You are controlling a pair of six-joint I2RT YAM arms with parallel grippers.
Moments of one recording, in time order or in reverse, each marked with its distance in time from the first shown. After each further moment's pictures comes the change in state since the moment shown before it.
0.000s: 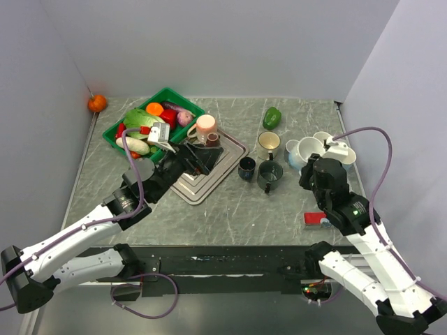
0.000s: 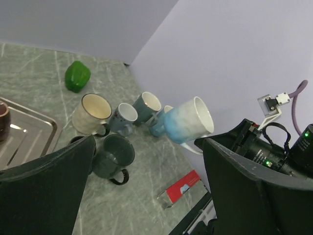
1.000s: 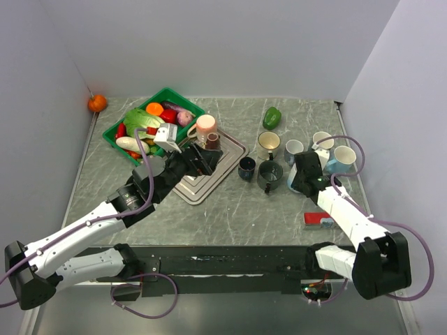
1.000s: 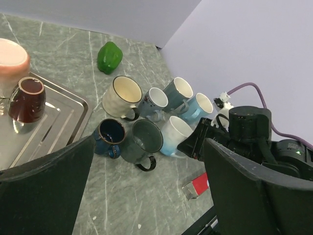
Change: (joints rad) left arm 0.000 0.040 0.015 -0.123 -0.075 0.018; right arm -0.266 0.427 -0.228 0.215 -0.114 0.104
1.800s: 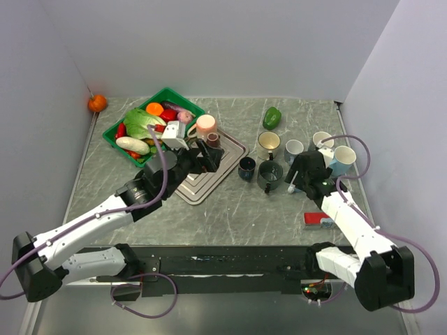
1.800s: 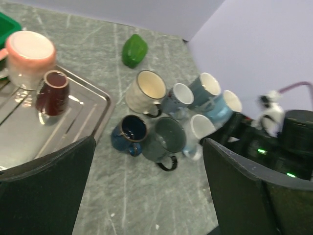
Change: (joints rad) left arm 0.000 0.068 0.032 -0.045 -0.056 0.018; right arm -0.002 -0.059 -0.004 0.006 -0.010 0.014
